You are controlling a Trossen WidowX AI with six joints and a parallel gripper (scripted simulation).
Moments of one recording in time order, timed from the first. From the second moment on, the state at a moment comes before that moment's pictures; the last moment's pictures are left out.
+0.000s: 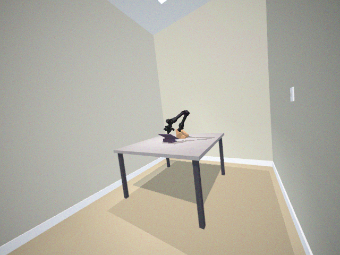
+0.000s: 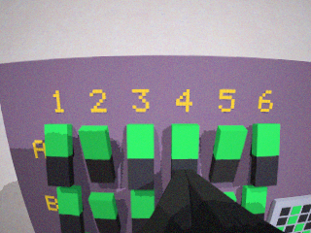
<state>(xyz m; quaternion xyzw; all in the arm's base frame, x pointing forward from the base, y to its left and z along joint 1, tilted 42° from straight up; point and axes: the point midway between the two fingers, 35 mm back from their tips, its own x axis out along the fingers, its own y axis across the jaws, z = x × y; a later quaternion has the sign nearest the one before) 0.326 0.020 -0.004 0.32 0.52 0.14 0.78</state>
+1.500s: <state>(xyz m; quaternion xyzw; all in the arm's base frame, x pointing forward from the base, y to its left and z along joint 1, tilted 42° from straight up) 0.312 -0.030 -0.015 0.32 0.52 0.14 0.78</state>
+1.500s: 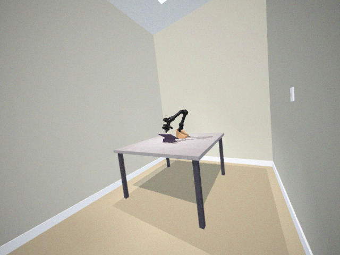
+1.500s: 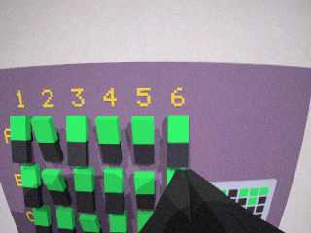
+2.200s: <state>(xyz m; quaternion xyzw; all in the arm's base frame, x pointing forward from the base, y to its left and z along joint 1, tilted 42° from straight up) 0.320 -0.017 -0.031 0.32 0.52 0.14 0.78</state>
